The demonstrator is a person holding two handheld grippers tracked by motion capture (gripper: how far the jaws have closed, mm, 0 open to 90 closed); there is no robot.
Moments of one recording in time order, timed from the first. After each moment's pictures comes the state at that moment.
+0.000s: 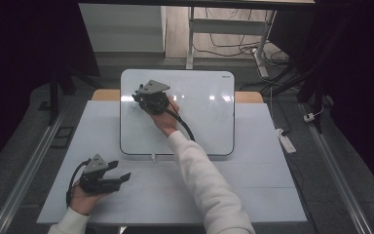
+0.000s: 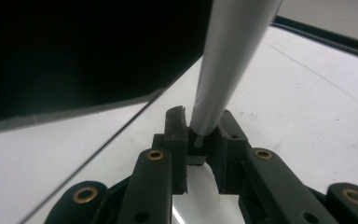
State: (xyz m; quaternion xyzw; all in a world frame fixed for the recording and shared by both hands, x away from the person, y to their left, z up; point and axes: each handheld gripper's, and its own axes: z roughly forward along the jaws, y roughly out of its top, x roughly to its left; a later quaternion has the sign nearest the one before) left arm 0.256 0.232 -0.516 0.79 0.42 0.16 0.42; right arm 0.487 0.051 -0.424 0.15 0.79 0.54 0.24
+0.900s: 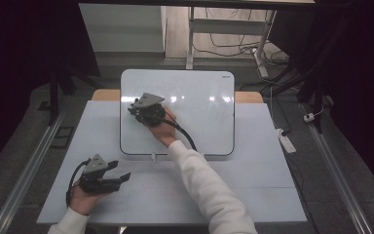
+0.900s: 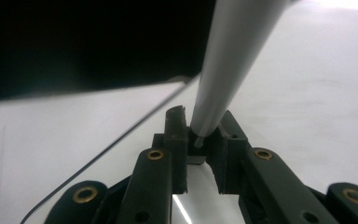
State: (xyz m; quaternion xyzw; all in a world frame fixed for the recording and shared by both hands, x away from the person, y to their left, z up) left arm 0.256 0.233 -0.516 0.79 0.42 0.15 0.42; right arm 0.462 0.056 -0.446 0.11 0.82 0.52 0.22
